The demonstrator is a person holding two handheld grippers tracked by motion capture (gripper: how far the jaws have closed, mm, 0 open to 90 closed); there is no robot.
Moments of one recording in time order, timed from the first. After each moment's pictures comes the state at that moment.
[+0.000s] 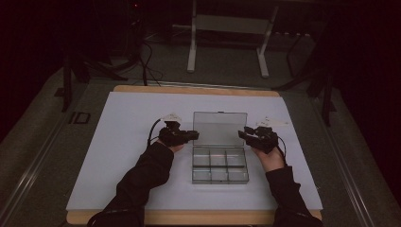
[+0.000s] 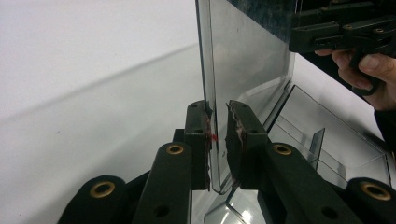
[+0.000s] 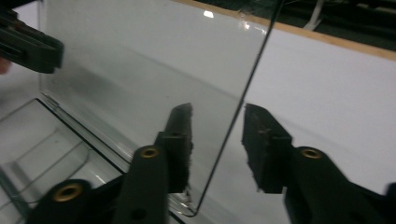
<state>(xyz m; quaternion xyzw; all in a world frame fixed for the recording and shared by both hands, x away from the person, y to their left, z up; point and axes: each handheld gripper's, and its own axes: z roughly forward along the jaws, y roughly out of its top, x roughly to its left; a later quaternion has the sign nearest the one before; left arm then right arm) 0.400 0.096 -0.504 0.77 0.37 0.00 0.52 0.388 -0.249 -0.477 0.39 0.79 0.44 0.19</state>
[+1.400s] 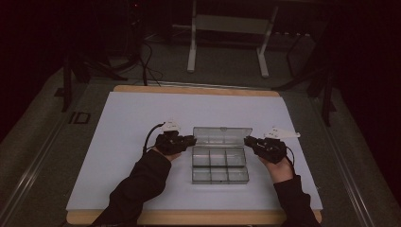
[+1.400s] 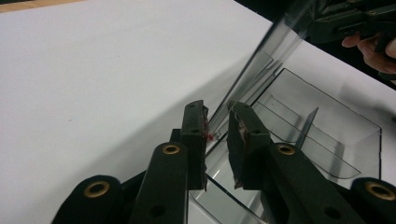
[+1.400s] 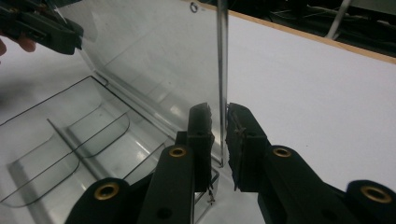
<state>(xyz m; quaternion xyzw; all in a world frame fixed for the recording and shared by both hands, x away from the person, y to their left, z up) 0.357 0.097 -0.487 0.79 0.35 0.07 0.50 0.349 -0.266 -0.471 0.35 0.79 0.47 0.18</state>
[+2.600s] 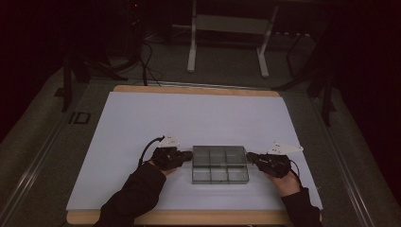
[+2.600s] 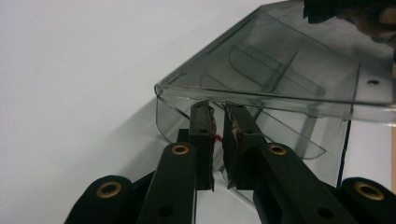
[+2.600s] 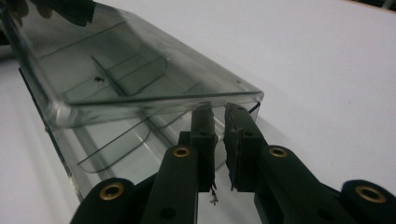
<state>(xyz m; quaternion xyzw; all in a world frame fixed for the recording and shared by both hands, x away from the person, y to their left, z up) 0.321 0.100 -0.504 0.82 0.32 0.06 0.47 0.319 -0.283 -0.497 0.30 0.82 0.46 0.13</state>
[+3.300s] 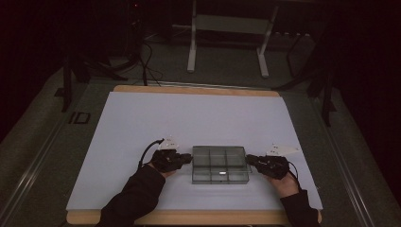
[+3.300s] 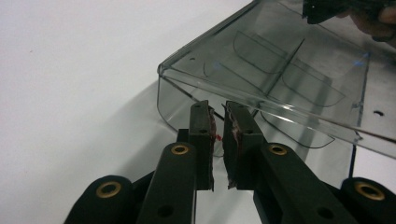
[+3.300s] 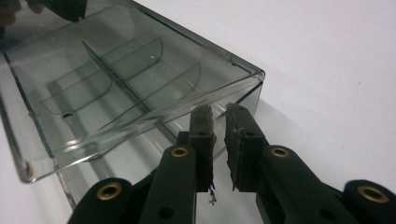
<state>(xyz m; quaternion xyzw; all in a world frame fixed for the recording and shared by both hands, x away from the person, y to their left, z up) 0.320 0.103 -0.515 0.82 0.33 0.05 0.46 0.322 -0.285 -0.511 0.31 0.83 0.45 0.12</state>
